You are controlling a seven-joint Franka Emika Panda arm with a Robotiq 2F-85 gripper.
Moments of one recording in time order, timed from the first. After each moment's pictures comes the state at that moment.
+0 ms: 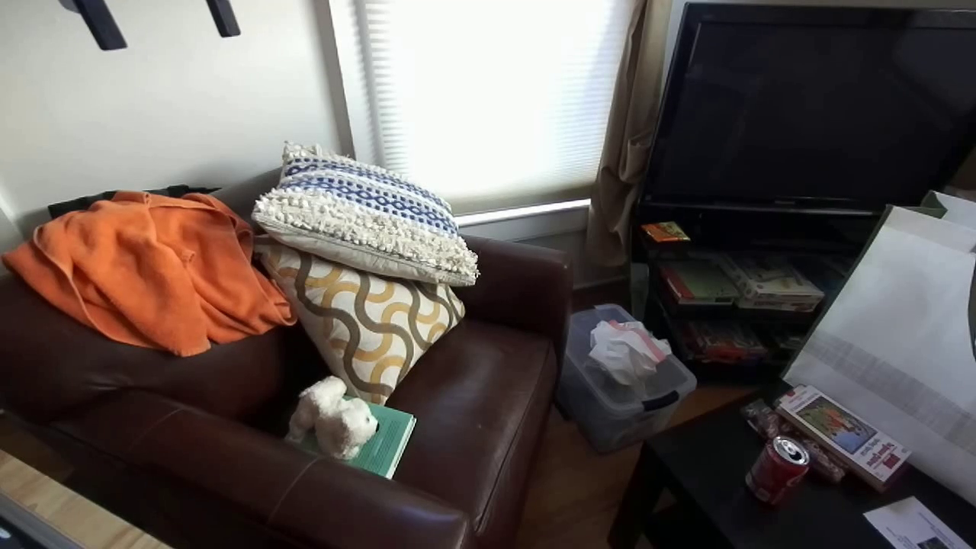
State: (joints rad) arm 0.10 -0.91 -0.06 -2.50 -0.15 1.67 -0.40
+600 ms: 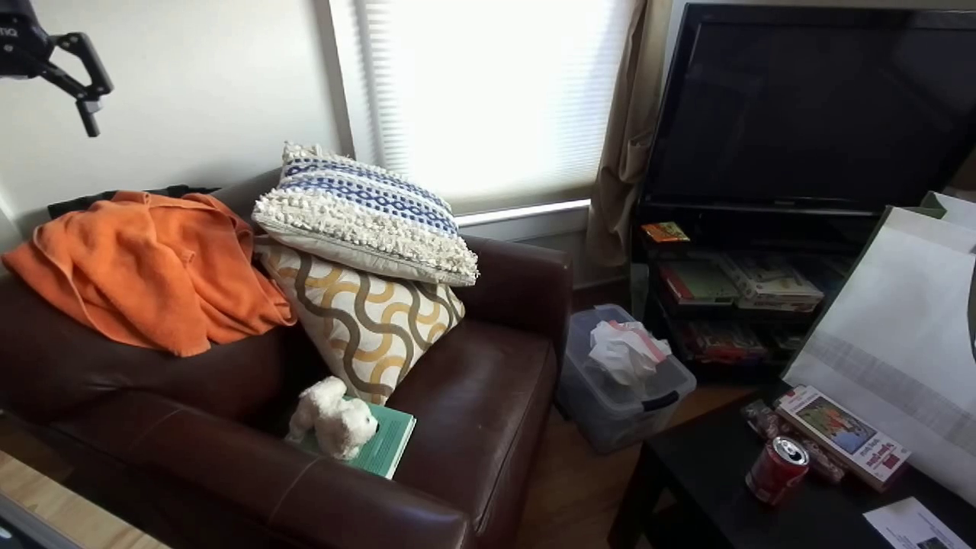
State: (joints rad) arm 0.45 -0.57 0.18 -2.51 0.15 1.91 -0.41
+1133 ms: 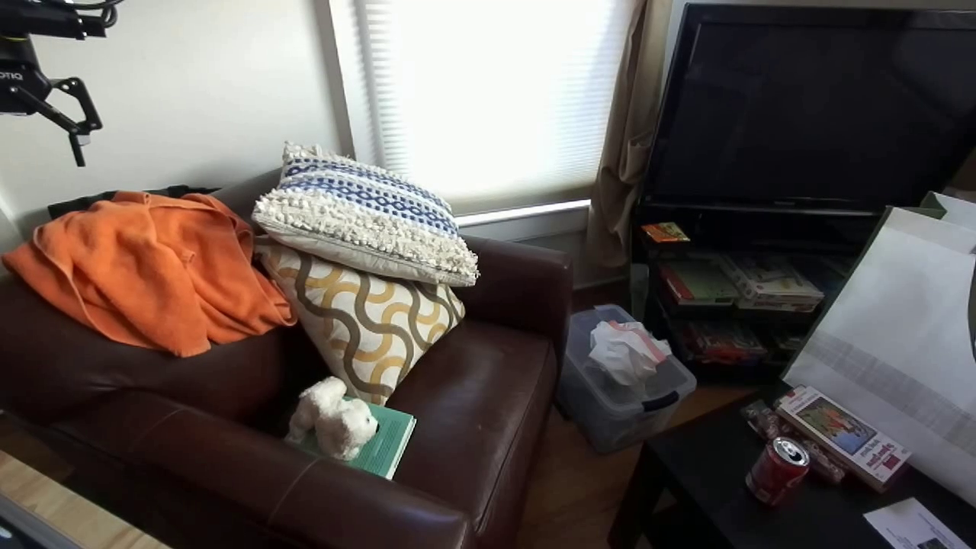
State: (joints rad) arm 0.50 -0.33 0.23 -2.39 0.17 1.94 -0.48
